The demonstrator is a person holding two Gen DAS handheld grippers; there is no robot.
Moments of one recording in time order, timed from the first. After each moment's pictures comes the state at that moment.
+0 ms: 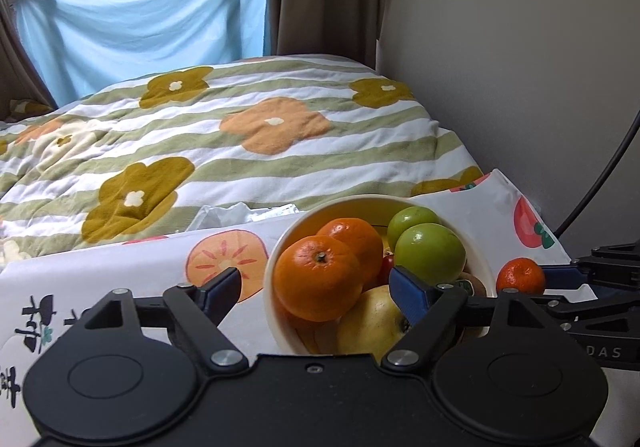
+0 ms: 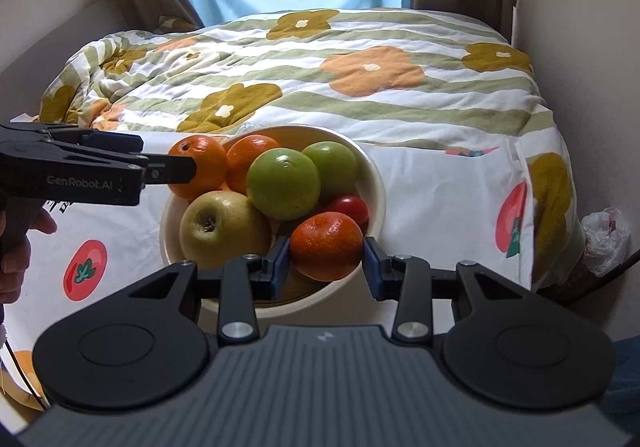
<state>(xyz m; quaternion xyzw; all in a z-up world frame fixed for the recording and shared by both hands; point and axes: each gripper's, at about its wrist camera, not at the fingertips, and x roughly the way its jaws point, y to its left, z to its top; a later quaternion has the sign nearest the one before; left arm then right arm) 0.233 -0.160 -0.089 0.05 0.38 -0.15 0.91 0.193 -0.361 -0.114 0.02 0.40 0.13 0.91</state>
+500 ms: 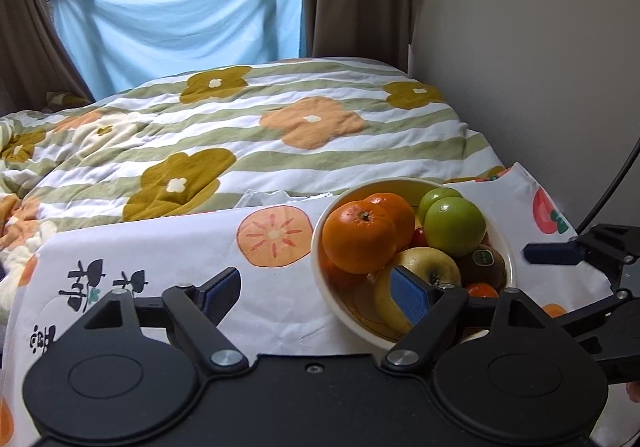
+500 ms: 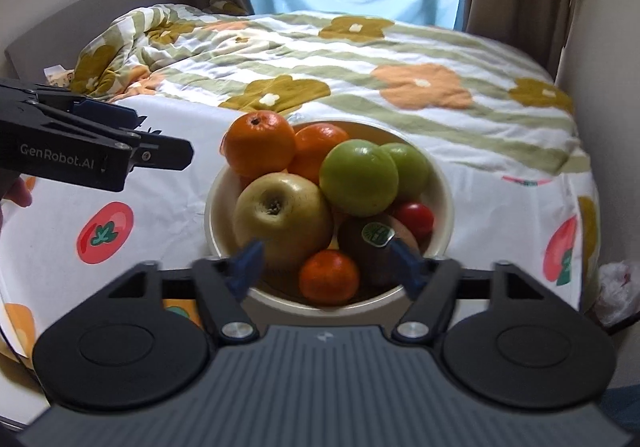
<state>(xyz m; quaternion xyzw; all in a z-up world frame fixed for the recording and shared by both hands) 0.194 -0.136 -0.082 0.05 0.38 -0.09 0.92 0.175 -0.324 -0.122 -0.05 0.36 0.17 0.92</state>
